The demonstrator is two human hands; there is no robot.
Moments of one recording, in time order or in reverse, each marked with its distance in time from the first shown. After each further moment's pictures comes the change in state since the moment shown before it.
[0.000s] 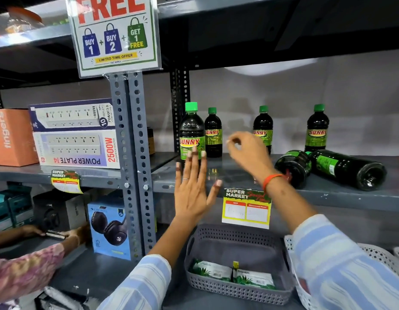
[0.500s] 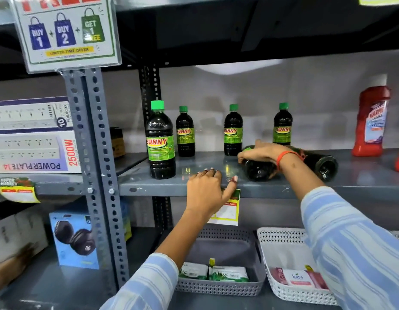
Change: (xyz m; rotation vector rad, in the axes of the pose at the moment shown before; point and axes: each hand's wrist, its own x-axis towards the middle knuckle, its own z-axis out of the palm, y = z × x) left_hand 0.020 0.094 0.012 -0.029 -0.104 0.119; right_hand 0.012 0.063 -0.079 -0.215 -0.497 0.639
